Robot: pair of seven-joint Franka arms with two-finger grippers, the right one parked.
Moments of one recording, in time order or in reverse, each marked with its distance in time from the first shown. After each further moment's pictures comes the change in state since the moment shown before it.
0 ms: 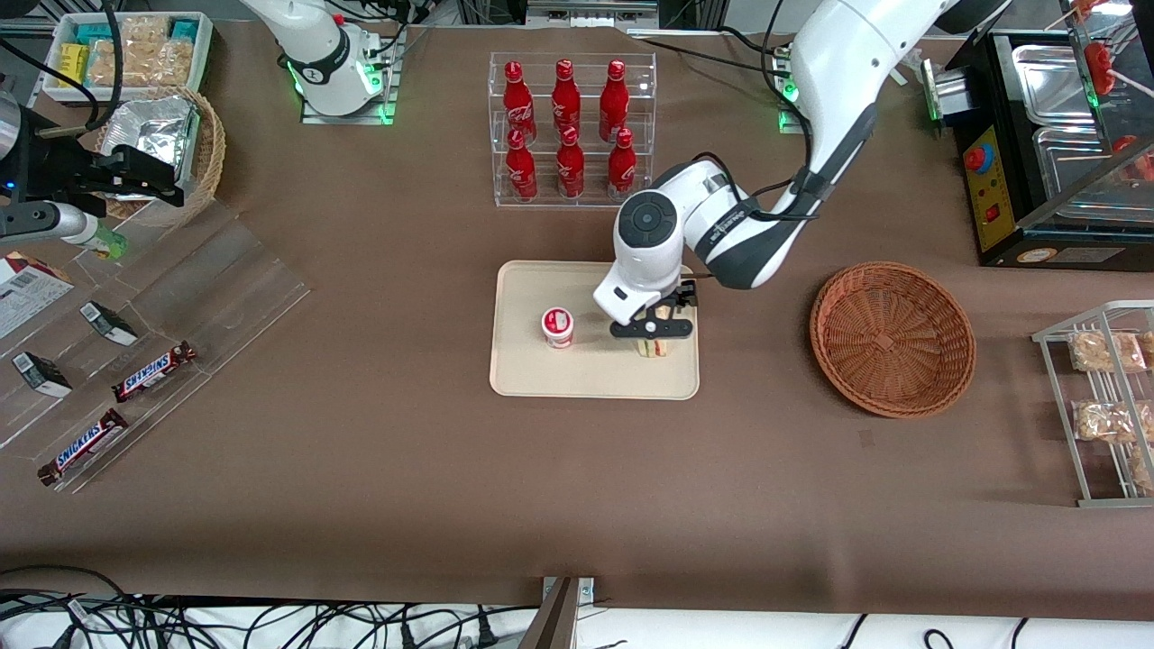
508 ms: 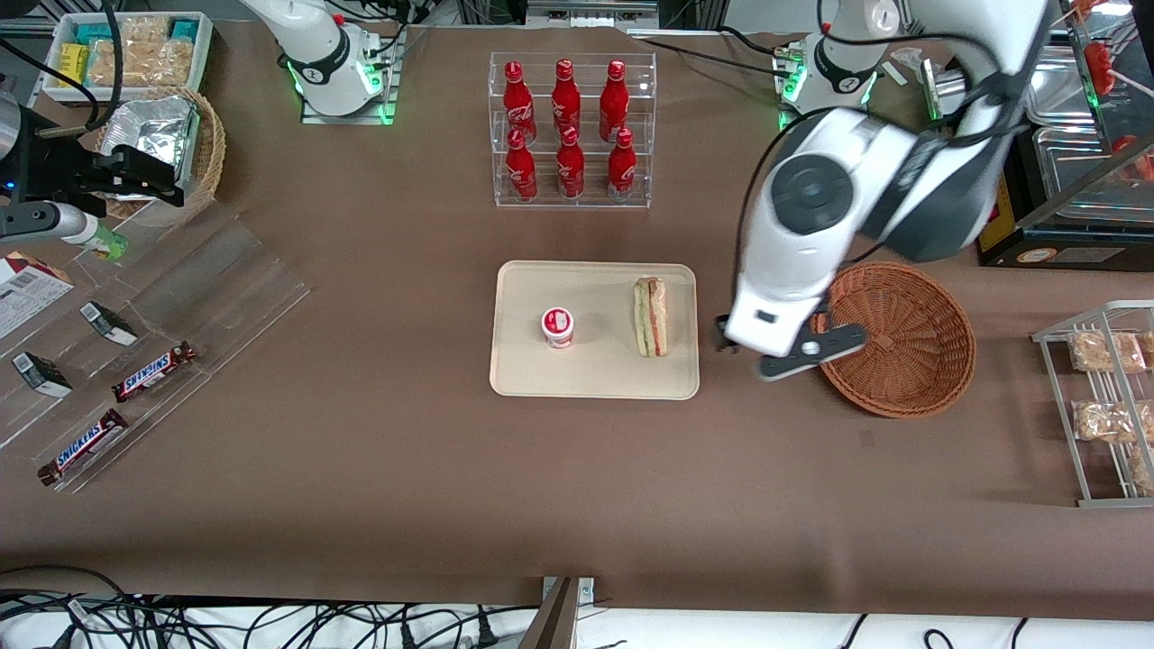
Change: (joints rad) arm 0.211 -0.219 -0.001 0.168 -0.043 -0.252 -0.015
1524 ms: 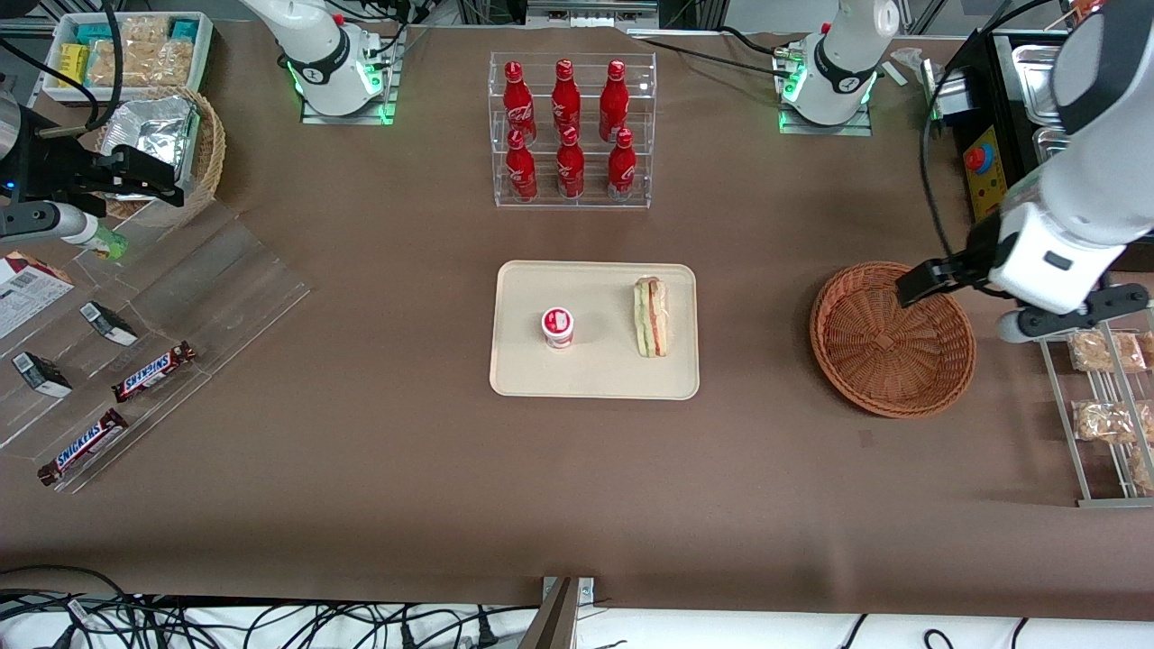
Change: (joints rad) arm 0.226 -0.206 0.118 -0.002 -0.281 -0.175 0.543
